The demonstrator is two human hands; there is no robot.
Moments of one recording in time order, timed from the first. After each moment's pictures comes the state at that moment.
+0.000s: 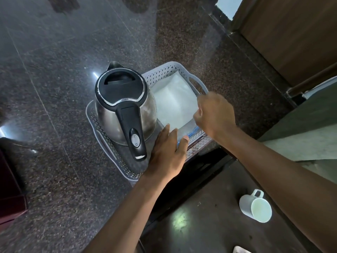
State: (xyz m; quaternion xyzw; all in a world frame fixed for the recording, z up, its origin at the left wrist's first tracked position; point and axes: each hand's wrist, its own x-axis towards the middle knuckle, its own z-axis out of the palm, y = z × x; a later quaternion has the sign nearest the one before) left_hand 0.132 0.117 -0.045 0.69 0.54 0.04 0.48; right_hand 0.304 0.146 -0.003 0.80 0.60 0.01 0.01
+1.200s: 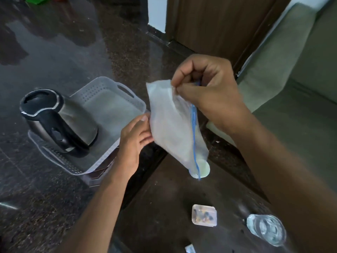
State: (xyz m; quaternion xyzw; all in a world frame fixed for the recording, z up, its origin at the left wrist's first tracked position) left_hand 0.193 0.029 0.033 0.45 0.38 0.28 0.76; right_hand 0.362 -0.054 0.187 0.64 0.50 -0.21 -0.54
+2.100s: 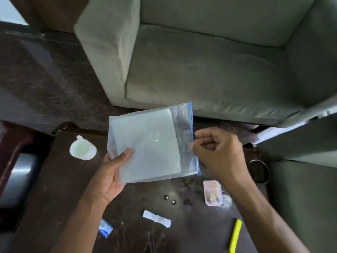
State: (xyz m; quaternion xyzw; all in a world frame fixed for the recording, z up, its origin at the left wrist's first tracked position) left_hand 0.300 -0.289 -0.015 0.35 0.29 -0.02 0.89; right_hand 0.405 -0.541 0.091 0.88 0.01 -0.09 -0.47
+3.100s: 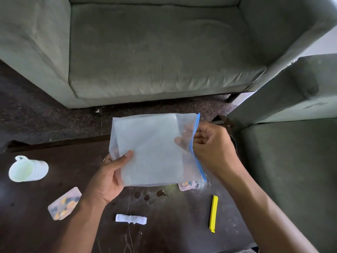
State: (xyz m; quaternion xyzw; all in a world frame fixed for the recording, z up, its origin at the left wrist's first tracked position) left_hand 0.354 -0.401 -0.042 0.39 0.28 -0.16 0.86; right_hand 0.412 -0.658 0.064 0.83 -0.12 -0.16 -0.52
